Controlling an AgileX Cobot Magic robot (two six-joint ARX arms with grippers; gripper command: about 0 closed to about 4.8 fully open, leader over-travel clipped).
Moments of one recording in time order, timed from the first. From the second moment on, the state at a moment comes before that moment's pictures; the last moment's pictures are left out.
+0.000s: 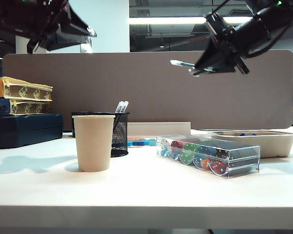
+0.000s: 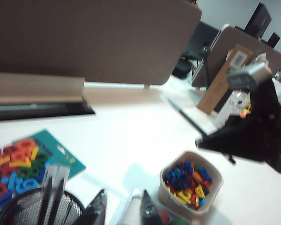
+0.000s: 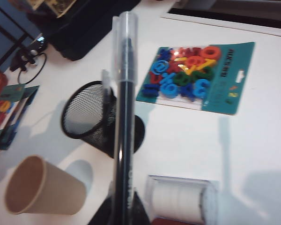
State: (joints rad) left arm -0.25 1.34 0.80 0.52 0.51 -0.32; right arm 0.16 1.73 1.37 -0.24 -0.75 0.06
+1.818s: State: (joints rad) left arm -0.30 1.34 0.85 0.69 0.71 -0.82; right arm 0.42 1.64 1.37 -0.11 -0.97 0.18
